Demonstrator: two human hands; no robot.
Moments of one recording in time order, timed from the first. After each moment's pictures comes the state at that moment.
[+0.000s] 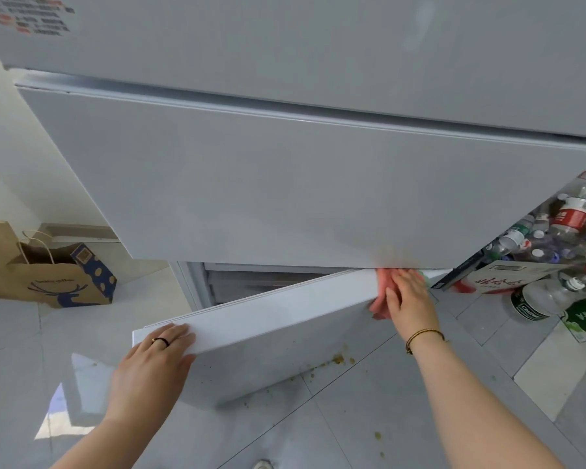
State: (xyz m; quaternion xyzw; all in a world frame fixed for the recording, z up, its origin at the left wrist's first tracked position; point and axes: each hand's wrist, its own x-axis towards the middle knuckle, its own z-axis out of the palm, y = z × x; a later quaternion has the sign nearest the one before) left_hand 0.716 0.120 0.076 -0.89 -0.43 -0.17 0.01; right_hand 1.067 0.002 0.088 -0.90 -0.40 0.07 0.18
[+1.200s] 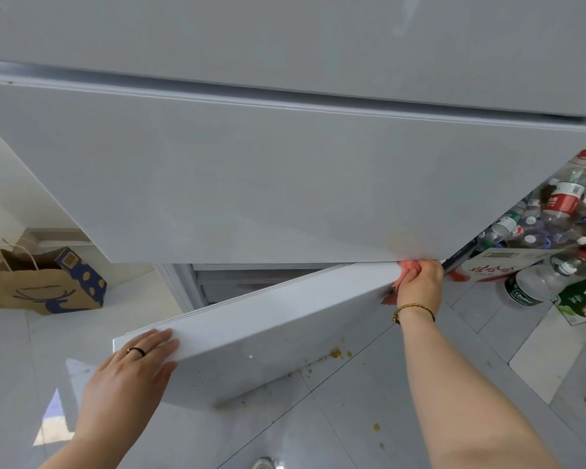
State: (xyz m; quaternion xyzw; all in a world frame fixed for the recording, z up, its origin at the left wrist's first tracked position) left_hand 0.716 0.116 0.083 -0.89 -0.43 -0.16 0.00; right_hand 1.085 0.018 0.087 -0.92 -0.13 0.00 0.38
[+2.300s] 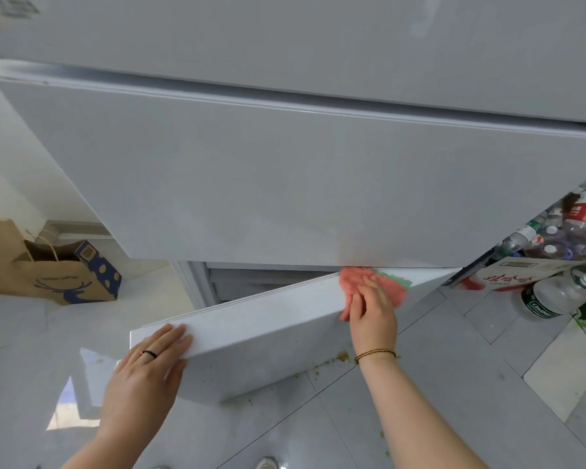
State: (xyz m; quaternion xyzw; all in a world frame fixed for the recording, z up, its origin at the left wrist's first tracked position) left_hand 0.710 0.113 0.071 -0.86 -0.46 -0.20 -0.10; right_hand 0.995 0.029 0.065 -0.86 -0.35 0.00 0.36
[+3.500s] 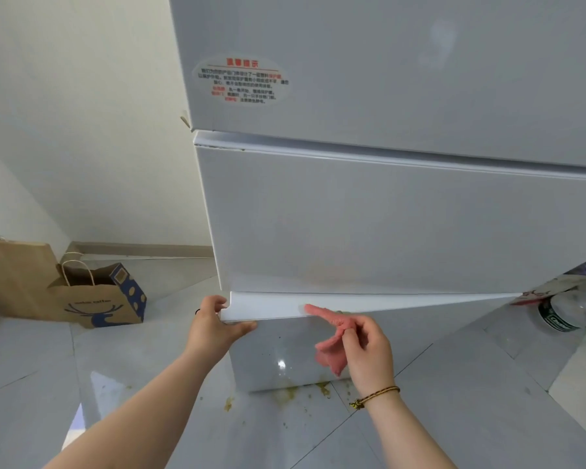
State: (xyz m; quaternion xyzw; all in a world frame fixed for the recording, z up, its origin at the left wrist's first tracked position) left_hand 0.704 0.241 0.085 -0.63 -0.58 -0.15 -0.49; right_hand 0.848 0.096 0.127 -0.75 -0.24 0.28 0.55
